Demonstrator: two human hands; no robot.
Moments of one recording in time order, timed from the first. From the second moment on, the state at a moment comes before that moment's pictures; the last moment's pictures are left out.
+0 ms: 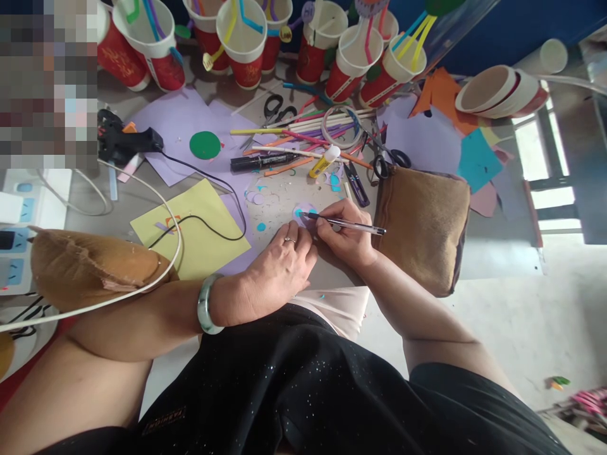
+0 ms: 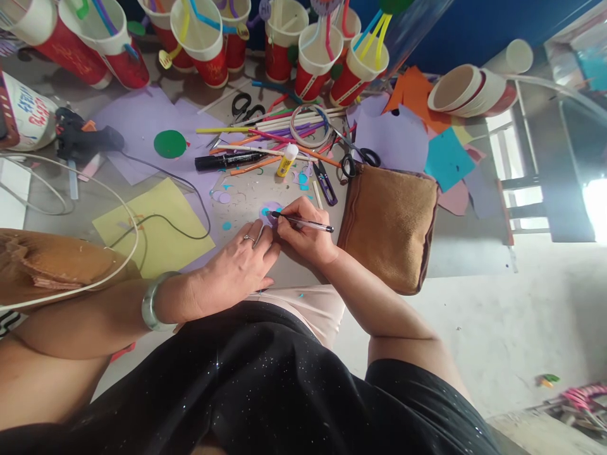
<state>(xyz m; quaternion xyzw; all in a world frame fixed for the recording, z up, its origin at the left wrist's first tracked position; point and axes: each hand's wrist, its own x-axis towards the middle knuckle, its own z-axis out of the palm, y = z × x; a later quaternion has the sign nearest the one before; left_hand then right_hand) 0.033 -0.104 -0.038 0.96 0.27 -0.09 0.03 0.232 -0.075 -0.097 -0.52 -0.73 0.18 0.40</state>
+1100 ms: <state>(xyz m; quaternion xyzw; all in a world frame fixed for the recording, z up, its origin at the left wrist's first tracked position) 0.035 -0.101 -0.029 0.95 0.28 -0.12 0.06 0.231 -0.076 -0.093 -0.56 -0.72 0.20 0.37</state>
